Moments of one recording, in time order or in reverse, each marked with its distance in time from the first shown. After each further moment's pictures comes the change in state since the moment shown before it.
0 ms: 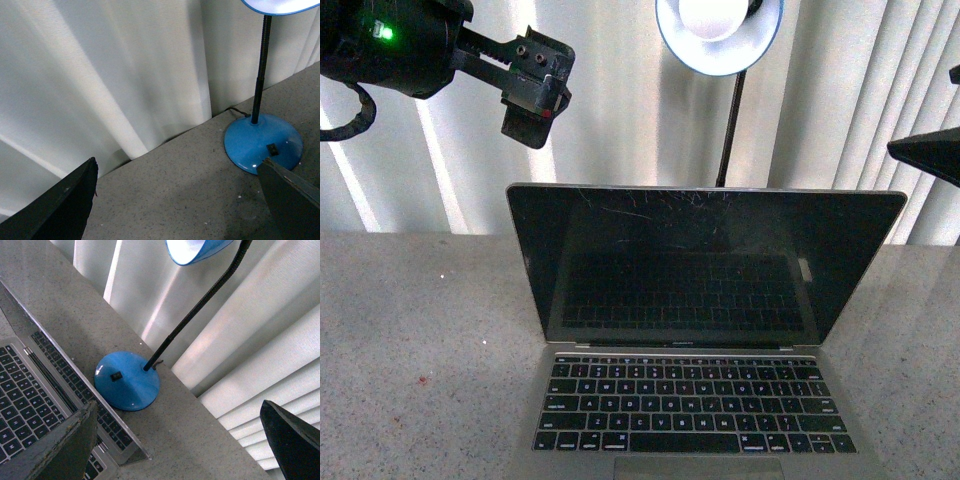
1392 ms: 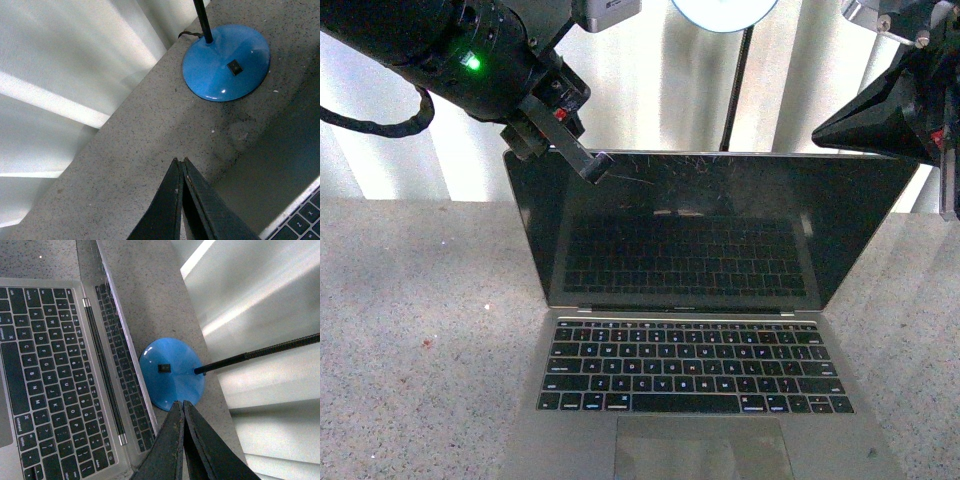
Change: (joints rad) left arm -0.104 0.114 0.146 -0.346 -0.029 0.256; right arm 0.138 0.198 0.255 -0.399 0.011 -0.428
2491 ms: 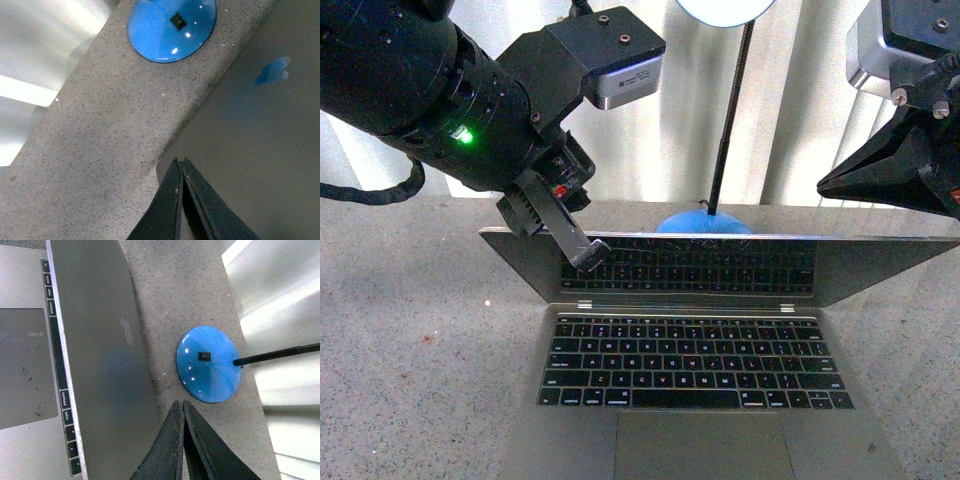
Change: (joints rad) left arm -0.039 -0.033 -0.106 -0.082 0.032 0.019; right arm 0.015 -0.032 -0.092 -0.073 0.002 -0.100
